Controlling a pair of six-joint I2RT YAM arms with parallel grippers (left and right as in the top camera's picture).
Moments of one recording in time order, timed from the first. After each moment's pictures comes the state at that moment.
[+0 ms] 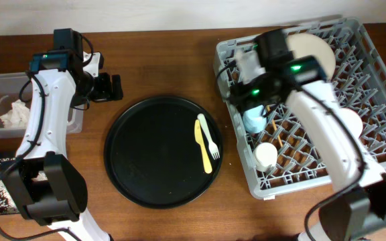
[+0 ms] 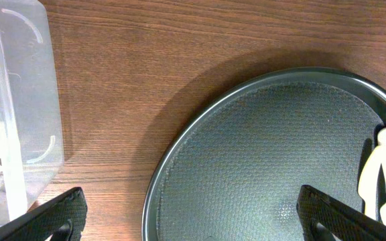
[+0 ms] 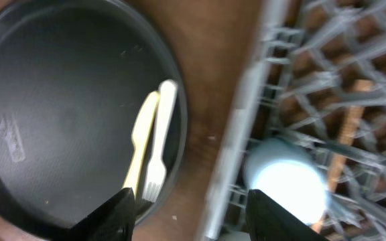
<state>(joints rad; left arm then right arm) 0.08 1.92 1.77 -1.16 0.14 -0.01 0.30 1.74 1.67 -1.10 -0.21 -0.08</state>
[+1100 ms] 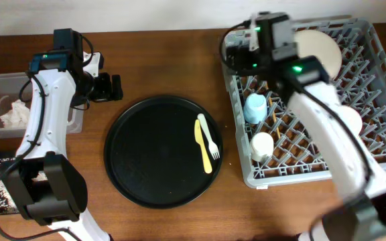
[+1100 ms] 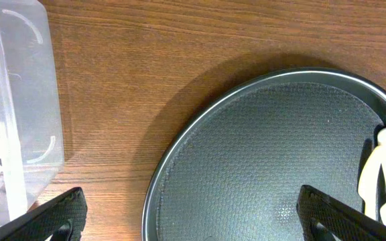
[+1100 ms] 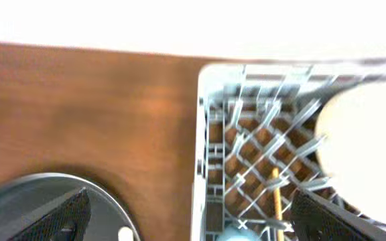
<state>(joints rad) 0.08 1.92 1.77 -1.16 0.14 -0.01 0.29 1.68 1.70 -0.72 0.07 0.15</state>
